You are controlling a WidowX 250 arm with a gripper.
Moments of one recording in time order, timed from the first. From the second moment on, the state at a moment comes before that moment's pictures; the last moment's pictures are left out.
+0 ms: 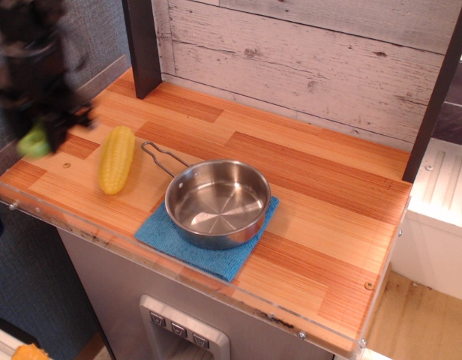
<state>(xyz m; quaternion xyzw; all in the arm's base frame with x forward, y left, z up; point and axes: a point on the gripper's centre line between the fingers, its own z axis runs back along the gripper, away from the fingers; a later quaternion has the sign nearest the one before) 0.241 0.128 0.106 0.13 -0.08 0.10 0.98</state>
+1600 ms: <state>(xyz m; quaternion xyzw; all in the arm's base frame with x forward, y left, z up) 0.278 -0.135 0.053 0.02 -0.06 -0.03 1.00</state>
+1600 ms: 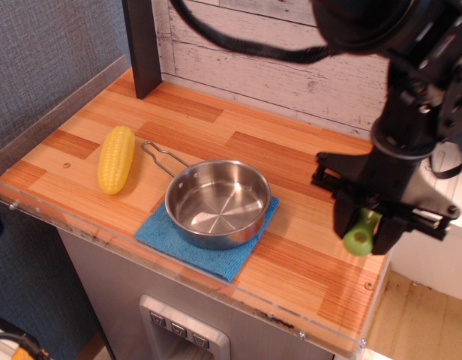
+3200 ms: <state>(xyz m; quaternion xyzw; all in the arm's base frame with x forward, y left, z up) 0.271 -0.104 0.080 0.00 -0.09 -0.06 0.99</state>
